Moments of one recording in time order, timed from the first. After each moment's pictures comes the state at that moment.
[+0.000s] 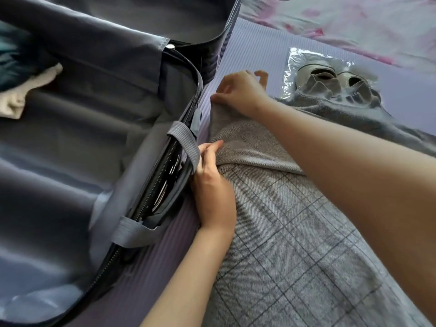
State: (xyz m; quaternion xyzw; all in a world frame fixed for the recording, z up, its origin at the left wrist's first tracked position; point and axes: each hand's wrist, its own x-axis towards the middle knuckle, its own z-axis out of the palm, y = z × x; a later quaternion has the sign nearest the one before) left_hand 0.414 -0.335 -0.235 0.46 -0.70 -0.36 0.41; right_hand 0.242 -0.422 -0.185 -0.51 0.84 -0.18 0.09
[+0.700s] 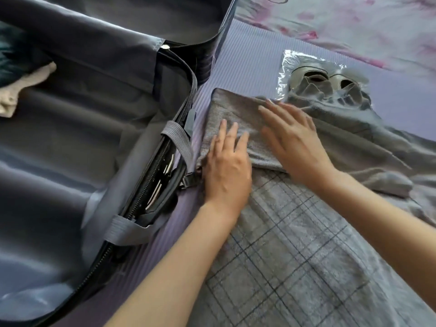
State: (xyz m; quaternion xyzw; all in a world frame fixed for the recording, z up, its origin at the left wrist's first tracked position) left_hand 0.387 -0.339 -0.223 0.32 -0.89 -0.21 0.23; right_hand 0.261 -0.276 -0.180 -0.55 0.82 -0.12 -0.06
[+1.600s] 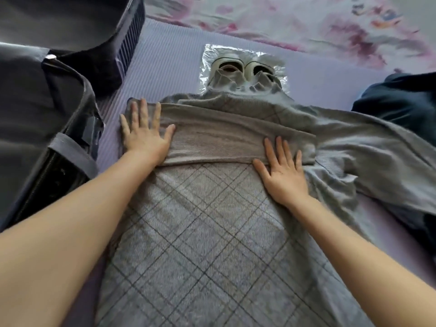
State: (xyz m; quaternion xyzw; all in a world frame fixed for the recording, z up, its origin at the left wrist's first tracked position) left_hand 0.324 -0.407 -0.242 0.36 -0.93 -0.09 -0.04; right_hand 0.214 -0.131 -0.237 -0.29 0.95 0.00 0.10
